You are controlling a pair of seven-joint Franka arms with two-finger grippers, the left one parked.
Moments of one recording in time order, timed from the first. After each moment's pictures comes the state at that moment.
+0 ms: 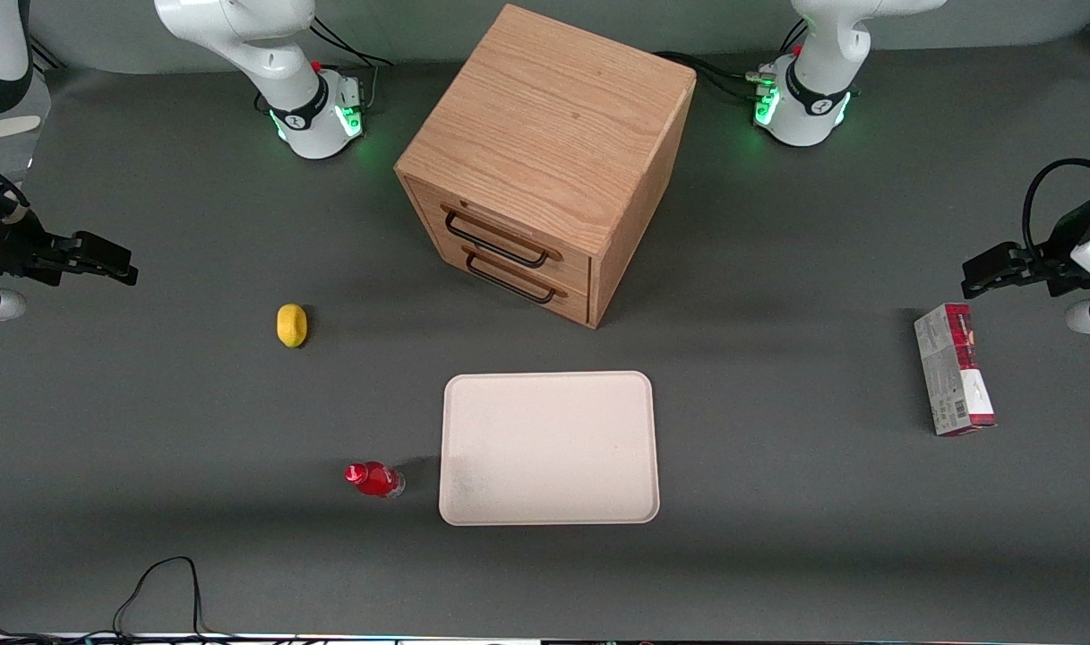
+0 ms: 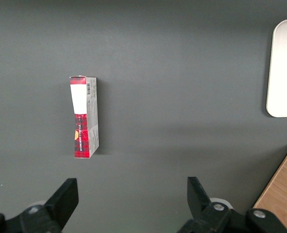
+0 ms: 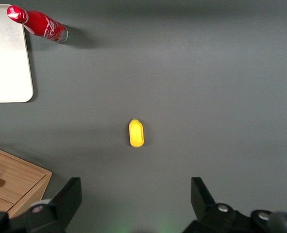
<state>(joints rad) 0.05 0.07 -0.06 -1.51 -0.03 1.51 0.01</state>
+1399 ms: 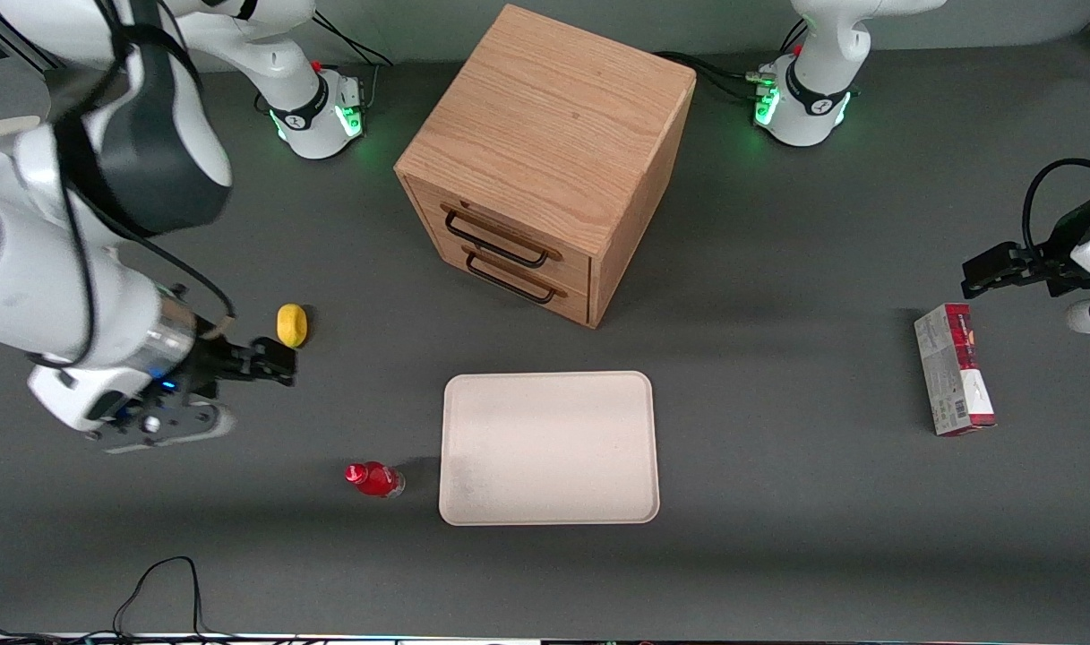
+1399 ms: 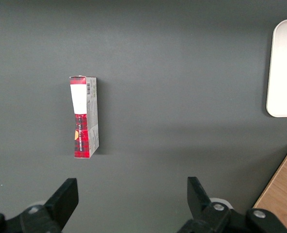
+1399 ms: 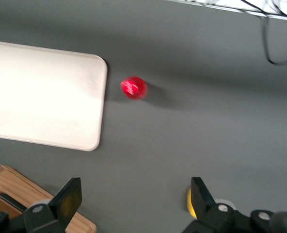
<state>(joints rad) 0.24 0.58 0.05 -0.97 -0.01 1.58 0.14</state>
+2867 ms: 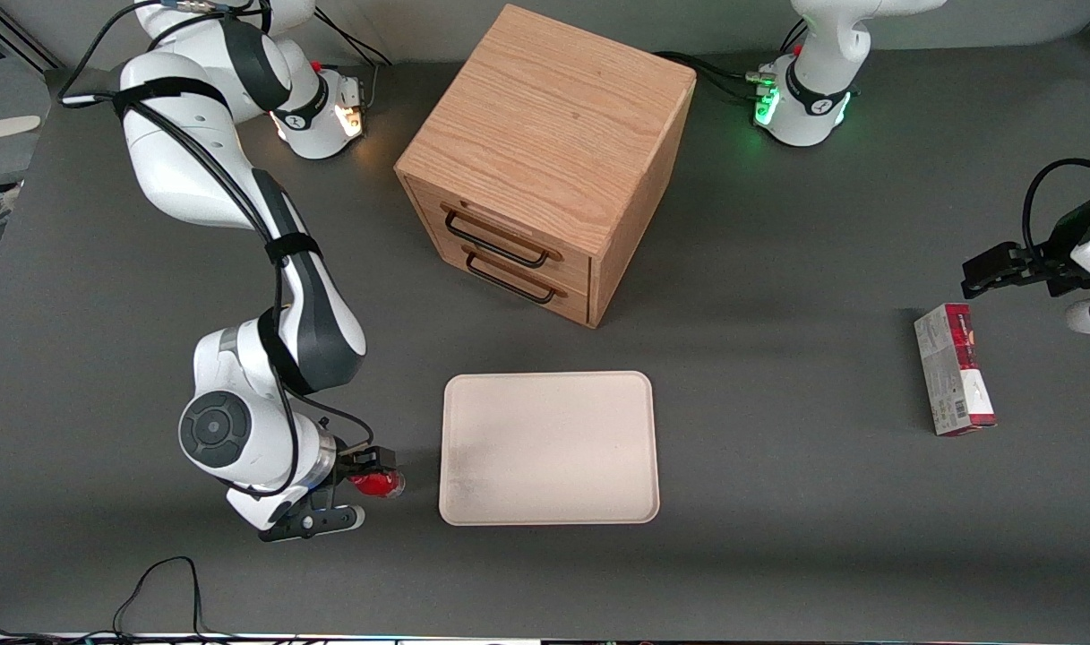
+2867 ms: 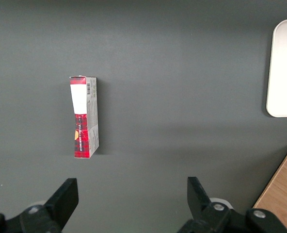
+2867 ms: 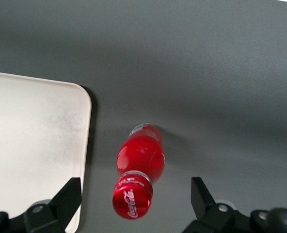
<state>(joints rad) 0.25 0.93 0.05 -0.92 -0.03 1.89 0.15</state>
